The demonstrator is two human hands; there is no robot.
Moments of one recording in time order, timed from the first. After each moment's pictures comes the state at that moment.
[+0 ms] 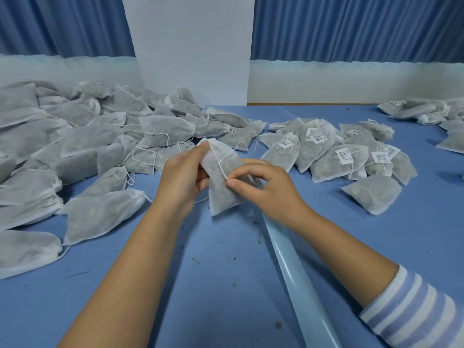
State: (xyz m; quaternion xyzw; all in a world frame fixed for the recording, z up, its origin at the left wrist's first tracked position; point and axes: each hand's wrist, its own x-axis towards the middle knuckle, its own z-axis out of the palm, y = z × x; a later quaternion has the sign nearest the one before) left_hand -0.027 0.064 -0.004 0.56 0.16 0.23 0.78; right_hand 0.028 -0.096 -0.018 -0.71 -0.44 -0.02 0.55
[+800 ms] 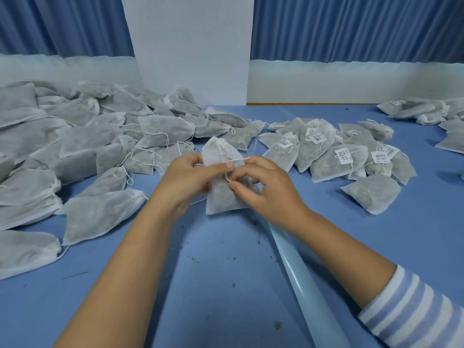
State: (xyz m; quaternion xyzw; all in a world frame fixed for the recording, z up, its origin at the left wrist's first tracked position) left_hand -0.038 0.061 0.003 0.69 0.17 0.14 0.69; right_hand 0.032 -0.097 -0.024 -0.76 -0.47 -0.13 0.43
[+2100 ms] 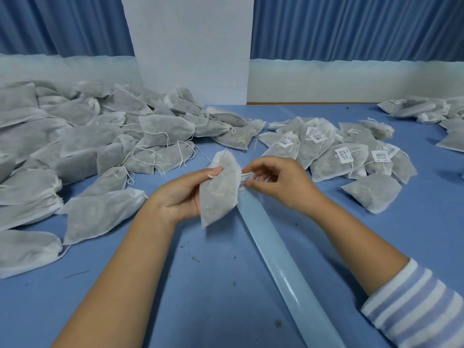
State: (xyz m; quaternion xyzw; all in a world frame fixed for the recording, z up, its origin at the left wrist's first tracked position) left_hand -0.033 0.081 -0.022 0.47 0.10 -0.09 0.87; right_hand 0.061 -0.114 -0.016 -0.78 -0.39 0.03 0.49
